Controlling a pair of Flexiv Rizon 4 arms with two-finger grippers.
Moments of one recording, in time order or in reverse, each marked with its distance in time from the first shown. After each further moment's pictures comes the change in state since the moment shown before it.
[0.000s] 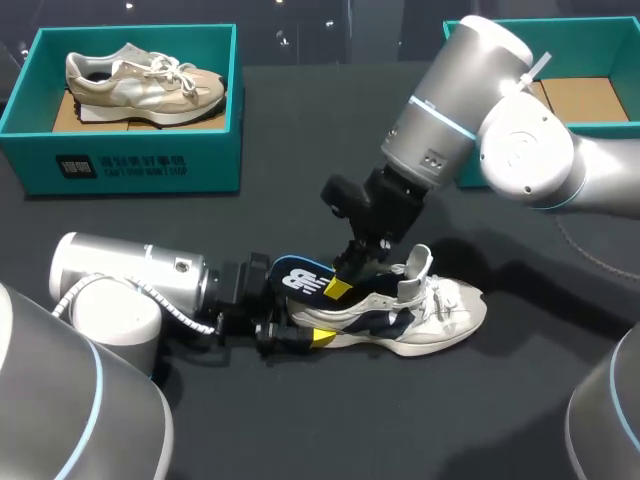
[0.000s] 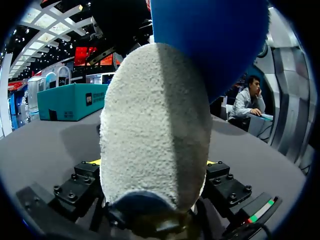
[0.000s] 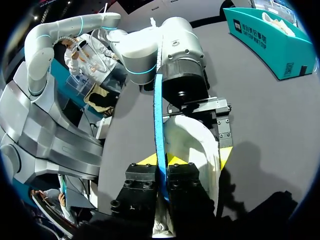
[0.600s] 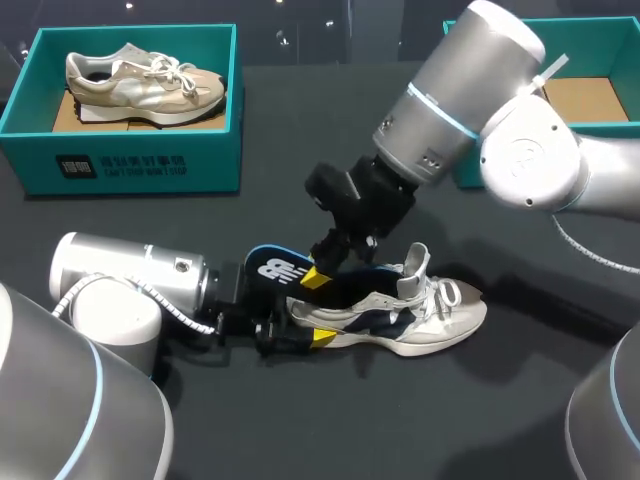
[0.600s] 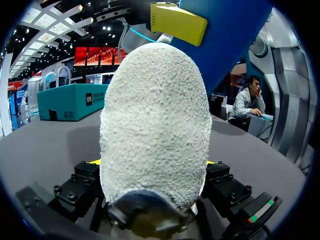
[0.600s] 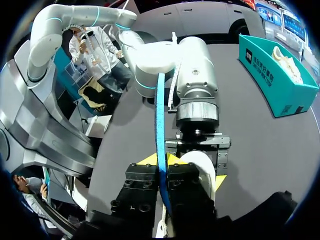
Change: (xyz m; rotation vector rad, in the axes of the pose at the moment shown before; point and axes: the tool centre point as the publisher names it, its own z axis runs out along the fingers) left arm 0.000 0.000 0.000 0.000 0.000 0.000; right arm 0.029 0.051 -0.011 -0.077 -0.091 -0.183
